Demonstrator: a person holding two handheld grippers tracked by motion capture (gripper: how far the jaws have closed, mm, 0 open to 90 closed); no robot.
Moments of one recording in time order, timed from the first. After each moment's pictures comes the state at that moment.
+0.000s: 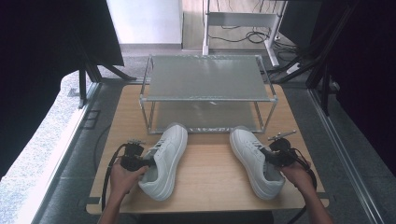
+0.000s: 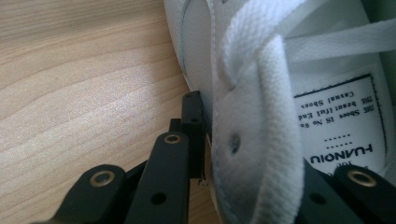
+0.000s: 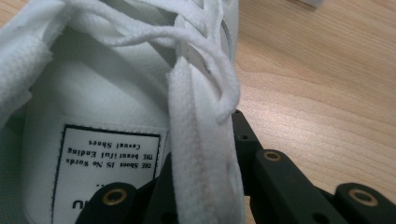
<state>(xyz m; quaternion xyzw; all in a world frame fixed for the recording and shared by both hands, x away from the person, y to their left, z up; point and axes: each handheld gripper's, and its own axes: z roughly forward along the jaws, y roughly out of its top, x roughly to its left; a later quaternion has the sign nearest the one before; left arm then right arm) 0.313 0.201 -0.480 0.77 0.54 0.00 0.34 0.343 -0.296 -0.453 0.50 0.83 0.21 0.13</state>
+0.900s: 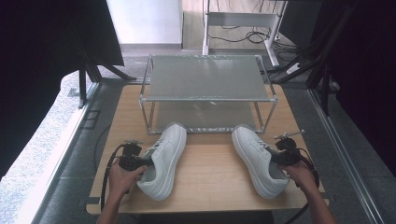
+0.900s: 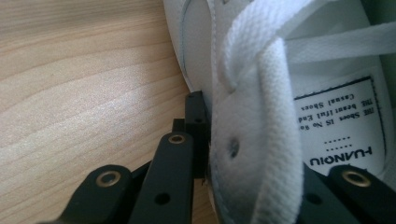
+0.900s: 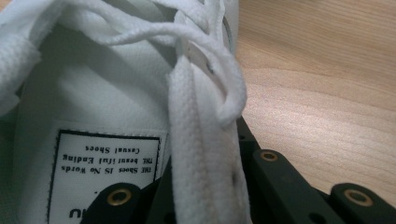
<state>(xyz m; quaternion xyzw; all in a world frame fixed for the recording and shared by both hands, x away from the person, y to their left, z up) 0.315 0.211 -0.487 0.75 0.54 -0.02 0.37 0.349 -0.317 -0.461 0.52 0.81 0.26 0.08</state>
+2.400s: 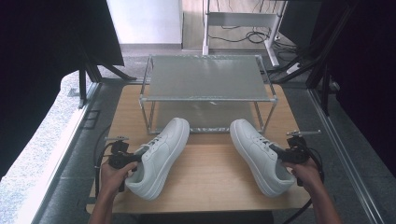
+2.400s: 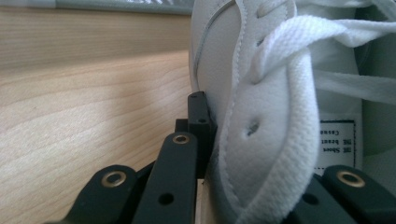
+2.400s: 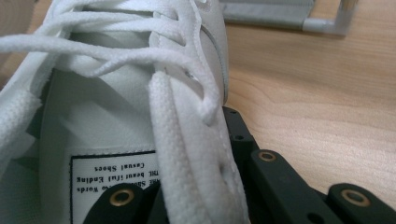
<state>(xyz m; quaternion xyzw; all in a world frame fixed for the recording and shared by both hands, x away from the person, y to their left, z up) 0.310 0.239 -0.468 0.71 0.51 -0.07 0.48 0.345 -0.339 -0.445 0.51 0.76 0.39 0.02</state>
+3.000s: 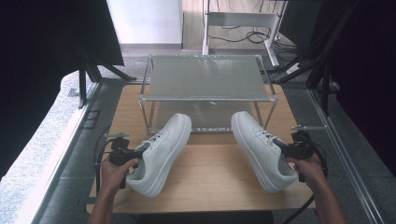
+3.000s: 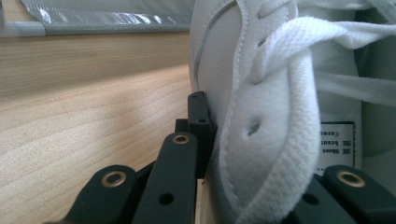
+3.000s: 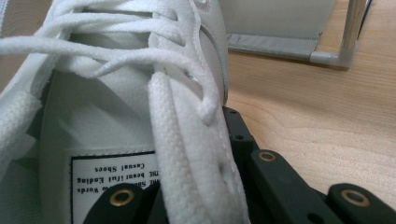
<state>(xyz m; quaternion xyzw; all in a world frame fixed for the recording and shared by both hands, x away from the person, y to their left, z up) 0.313 0.233 -0.454 0.71 0.50 -0.06 0.49 0.347 -0.340 -0.423 0.51 0.75 0.42 0.02</state>
